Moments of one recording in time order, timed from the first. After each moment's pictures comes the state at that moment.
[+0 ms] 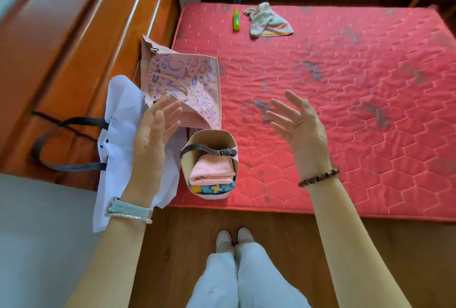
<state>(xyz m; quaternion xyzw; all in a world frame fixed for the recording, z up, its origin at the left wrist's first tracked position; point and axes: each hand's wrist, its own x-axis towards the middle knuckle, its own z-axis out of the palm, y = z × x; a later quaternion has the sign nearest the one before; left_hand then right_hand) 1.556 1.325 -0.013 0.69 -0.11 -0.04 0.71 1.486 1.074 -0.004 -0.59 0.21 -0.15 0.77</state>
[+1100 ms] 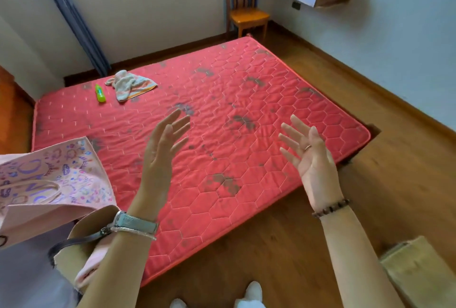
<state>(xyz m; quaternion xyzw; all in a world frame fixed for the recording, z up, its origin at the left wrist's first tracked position) 1.434 1.001 0.057 0.58 -0.33 -0.23 0.71 1.214 0.847 0.067 -0.56 0.32 -0.36 0.67</state>
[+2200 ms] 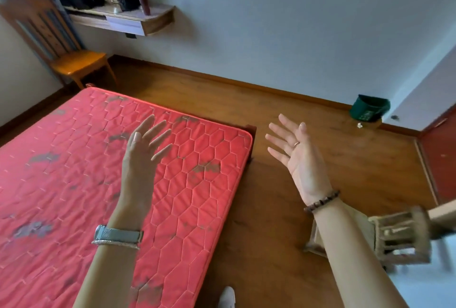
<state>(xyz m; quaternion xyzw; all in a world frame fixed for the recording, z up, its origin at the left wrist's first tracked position) 1.328 0.609 0.074 0.42 -0.46 -0.46 0.63 1.044 0.610 0.094 -0.44 0.48 -0.55 0.52</state>
